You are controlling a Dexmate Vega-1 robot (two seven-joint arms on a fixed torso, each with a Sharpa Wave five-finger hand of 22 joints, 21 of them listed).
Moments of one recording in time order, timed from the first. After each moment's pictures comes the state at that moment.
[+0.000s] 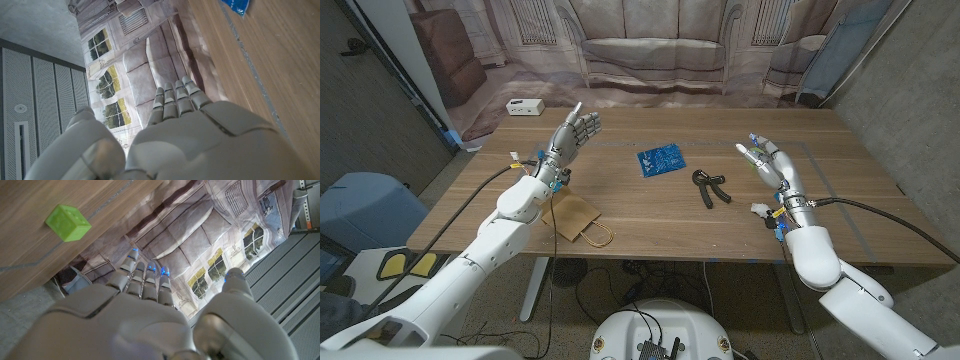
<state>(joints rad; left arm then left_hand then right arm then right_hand) 0.95 0.62 0.32 -1.52 -0.62 -0.40 -0.09 0.24 0.00 0.19 0.02 0.20 0.25 0.14 0.21 0.17 0.28 0.12 0.24 0.20 0.24 0.13 0.20 0.18 0.21 0.10 0.23 0.17 -1.47 -0.67 -0.17 -2.10 -0.11 0.05 -0.54 0.38 -0.01 0.22 -0.15 0.18 0.26 0.07 0.22 0.18 0.26 0.14 0.22 0.19 0.18 0.08 0.23 0.21 0.31 0.07 0.19 0.17</state>
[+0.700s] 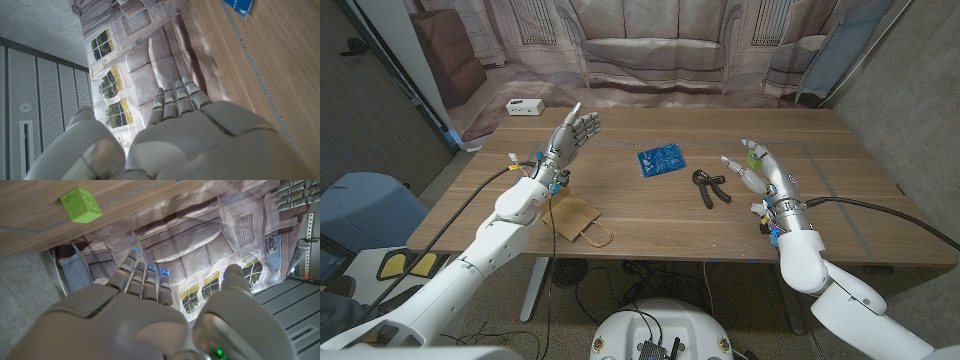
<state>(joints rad) 0.96 0.63 0.32 -1.53 -0.63 -0.41 -0.10 0.24 0.00 0.20 0.01 0.20 0.25 0.14 0.20 0.17 0.28 0.12 0.24 0.20 0.24 0.12 0.20 0.18 0.21 0.10 0.23 0.17 -1.47 -0.70 -0.26 -2.21 -0.34 -0.23 -0.57 0.41 0.00 0.23 -0.16 0.18 0.25 0.08 0.21 0.18 0.26 0.13 0.22 0.19 0.18 0.08 0.22 0.20 0.32 0.07 0.19 0.17</state>
